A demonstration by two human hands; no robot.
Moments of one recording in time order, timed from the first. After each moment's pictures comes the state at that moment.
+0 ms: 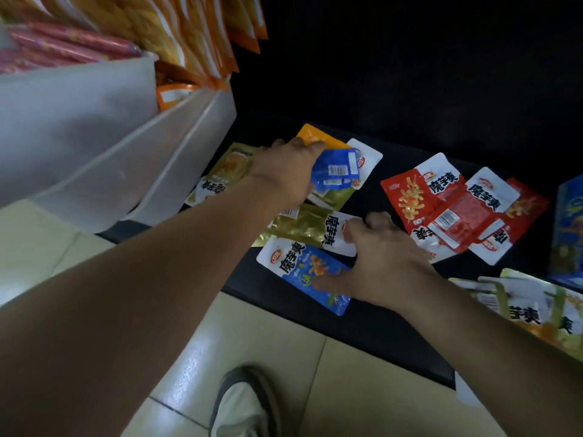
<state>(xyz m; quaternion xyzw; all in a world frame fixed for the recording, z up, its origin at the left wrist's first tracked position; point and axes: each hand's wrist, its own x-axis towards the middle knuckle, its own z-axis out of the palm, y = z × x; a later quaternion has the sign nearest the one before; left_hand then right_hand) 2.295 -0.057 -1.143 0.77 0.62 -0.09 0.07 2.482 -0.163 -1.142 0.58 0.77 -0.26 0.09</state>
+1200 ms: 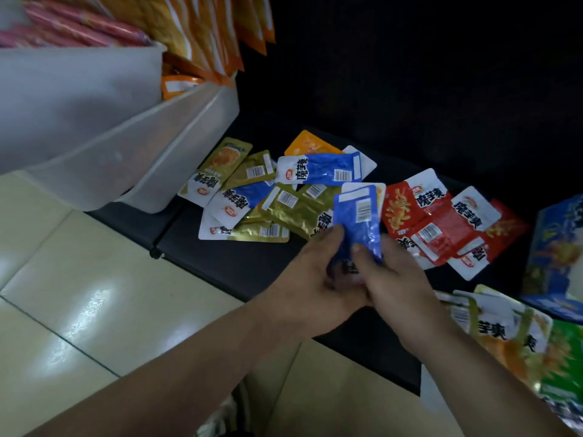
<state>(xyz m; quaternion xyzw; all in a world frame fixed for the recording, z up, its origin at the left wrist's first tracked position) 2.367 -0.220 -1.114 0.54 0.57 0.30 0.55 2.508 -0.194 -1.124 0.63 0.45 -0.57 -0.27</state>
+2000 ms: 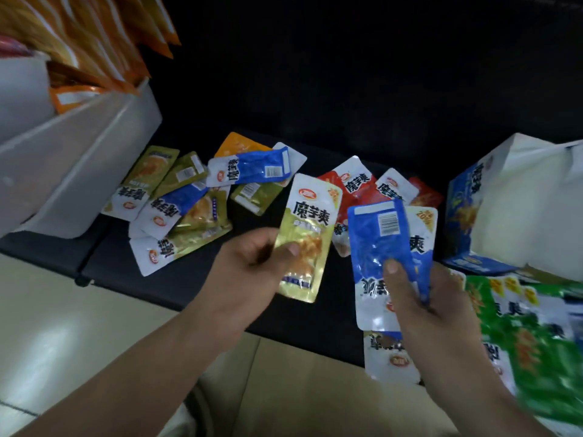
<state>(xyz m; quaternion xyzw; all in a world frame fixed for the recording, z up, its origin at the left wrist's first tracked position) 2.385 -0.216 -1.107 0.42 0.62 0.34 0.57 2.593 -0.254 -1.082 0.73 0.40 -0.43 -0.35</state>
